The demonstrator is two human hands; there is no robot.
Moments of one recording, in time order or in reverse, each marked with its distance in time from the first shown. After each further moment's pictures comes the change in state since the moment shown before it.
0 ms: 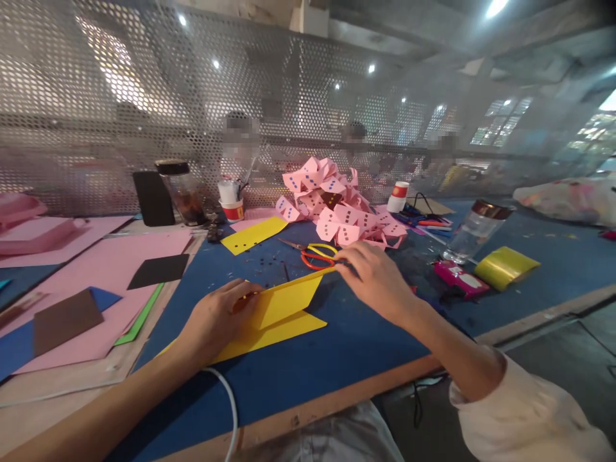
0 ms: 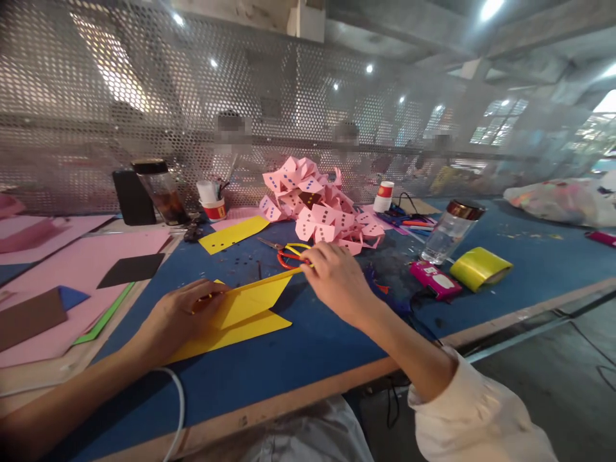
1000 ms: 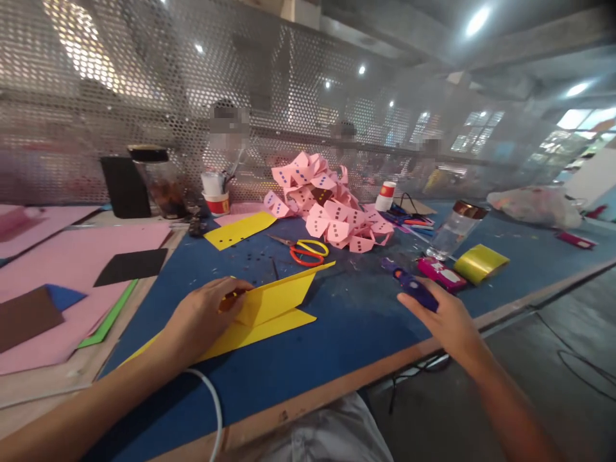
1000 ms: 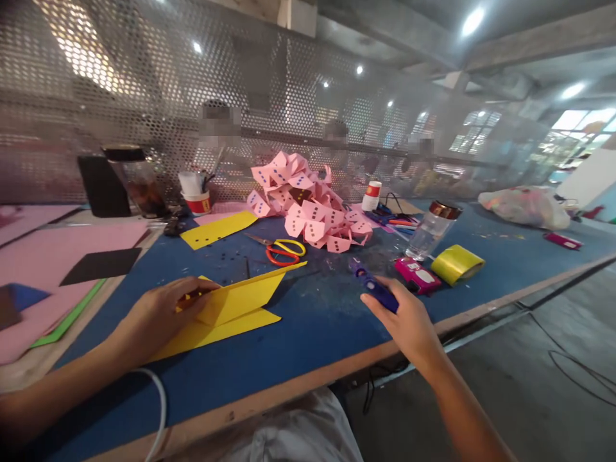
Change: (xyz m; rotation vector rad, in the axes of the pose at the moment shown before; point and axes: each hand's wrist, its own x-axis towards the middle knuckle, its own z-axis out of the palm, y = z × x) left_hand 0.000 0.006 -0.003 -0.045 -0.051 -0.023; right_hand -0.126 0.042 -0.049 0.134 0.023 0.648
